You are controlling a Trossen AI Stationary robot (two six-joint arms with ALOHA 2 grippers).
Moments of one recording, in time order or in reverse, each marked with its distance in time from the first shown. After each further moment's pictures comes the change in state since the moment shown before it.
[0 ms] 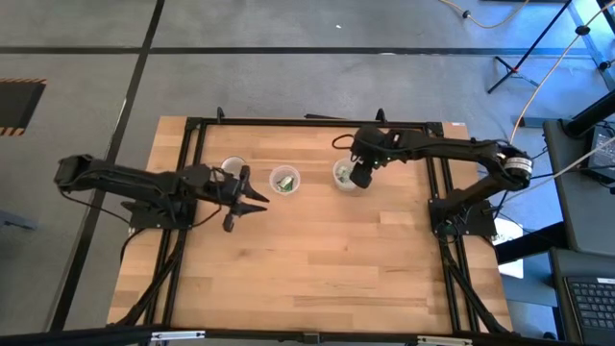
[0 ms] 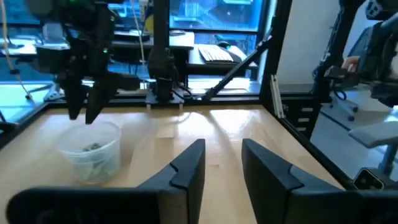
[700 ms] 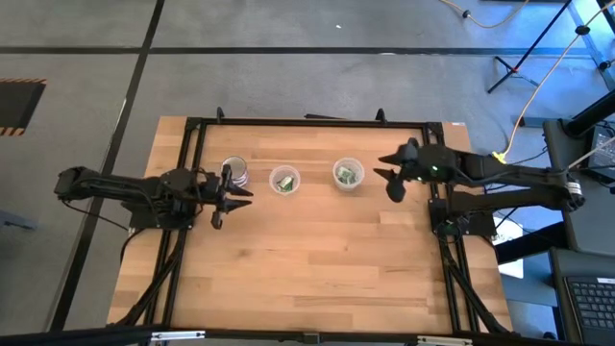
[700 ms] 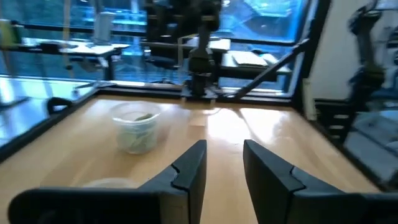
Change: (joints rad) left arm 0.000 -0.383 -0.201 -0.139 -0.143 -0.042; right arm 0.275 -0.682 -0.254 0.126 0.211 0.120
